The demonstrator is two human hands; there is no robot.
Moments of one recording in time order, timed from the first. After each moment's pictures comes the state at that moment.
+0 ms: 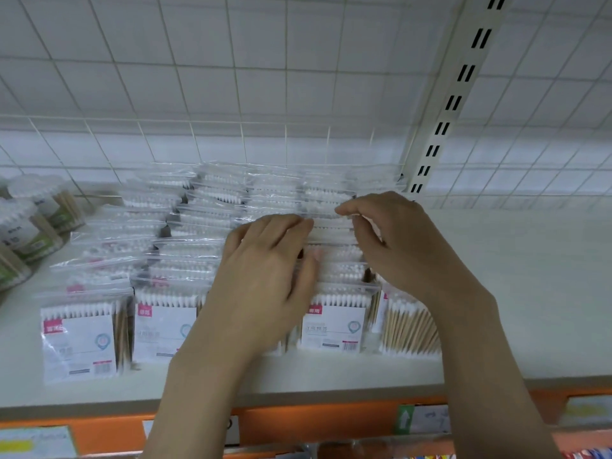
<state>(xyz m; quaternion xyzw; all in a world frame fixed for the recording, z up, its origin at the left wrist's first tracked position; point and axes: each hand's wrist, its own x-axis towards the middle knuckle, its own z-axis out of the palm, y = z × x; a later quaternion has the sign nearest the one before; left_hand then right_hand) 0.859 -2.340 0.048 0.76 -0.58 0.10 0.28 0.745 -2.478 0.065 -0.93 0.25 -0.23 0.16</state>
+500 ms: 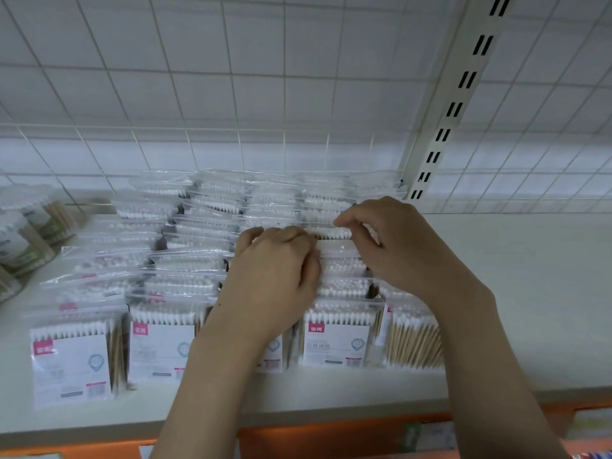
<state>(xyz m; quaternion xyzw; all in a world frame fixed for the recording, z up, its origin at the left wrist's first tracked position) 0.874 -2.367 0.043 0.78 -0.58 0.04 0.22 0.755 -2.490 0.068 -0.93 0.26 -0.19 0.16</state>
